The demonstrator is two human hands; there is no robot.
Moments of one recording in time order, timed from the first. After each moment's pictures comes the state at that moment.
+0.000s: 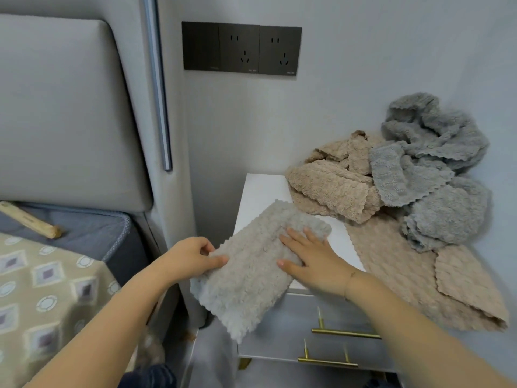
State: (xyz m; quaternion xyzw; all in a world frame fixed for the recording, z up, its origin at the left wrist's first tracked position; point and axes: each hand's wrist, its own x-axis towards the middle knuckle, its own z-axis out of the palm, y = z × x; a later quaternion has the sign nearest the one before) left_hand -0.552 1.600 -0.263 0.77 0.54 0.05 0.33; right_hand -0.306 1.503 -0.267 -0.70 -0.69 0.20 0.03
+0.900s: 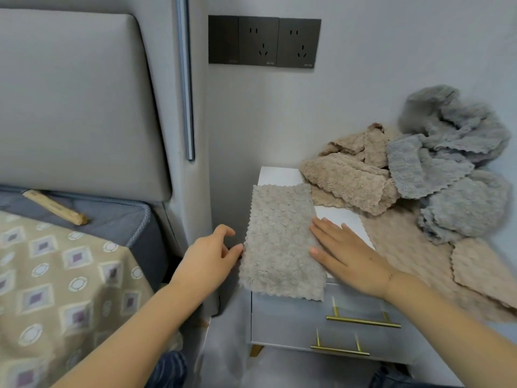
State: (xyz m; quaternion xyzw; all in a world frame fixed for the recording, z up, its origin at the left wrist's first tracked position) left_hand -0.557 1.552 -0.266 0.78 0.54 0.20 0.24; right_hand -0.285 1.482 -0.274 -0.67 -0.74 0.11 0.06
